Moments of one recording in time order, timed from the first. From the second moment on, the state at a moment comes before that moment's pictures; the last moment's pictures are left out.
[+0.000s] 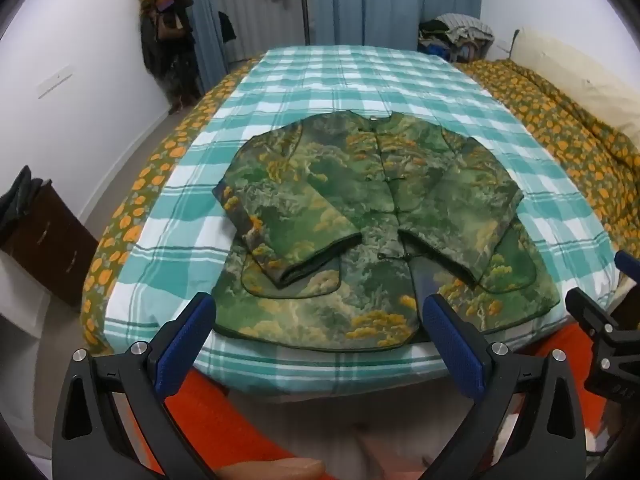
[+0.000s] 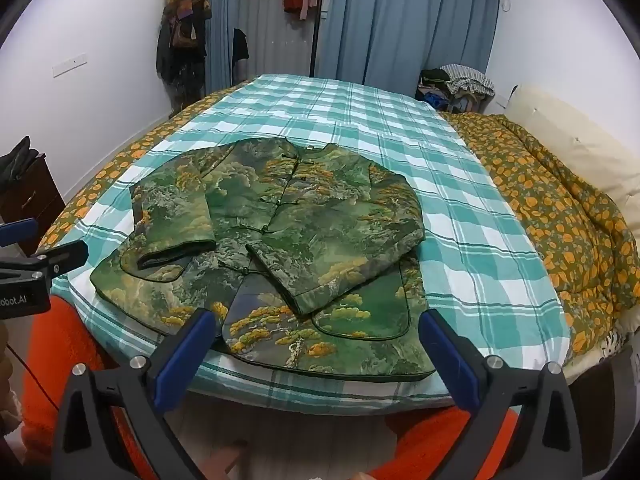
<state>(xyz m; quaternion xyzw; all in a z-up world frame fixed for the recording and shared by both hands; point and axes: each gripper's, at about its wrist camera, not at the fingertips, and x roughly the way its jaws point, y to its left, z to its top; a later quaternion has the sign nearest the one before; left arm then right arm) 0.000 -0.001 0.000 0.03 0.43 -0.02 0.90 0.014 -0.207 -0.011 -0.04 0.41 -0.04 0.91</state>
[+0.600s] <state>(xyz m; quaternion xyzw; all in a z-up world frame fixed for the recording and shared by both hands) -0.001 -0.008 -0.008 0.03 0.44 -0.02 0.90 0.015 -0.204 -0.014 -0.04 0.41 -0.03 0.91</state>
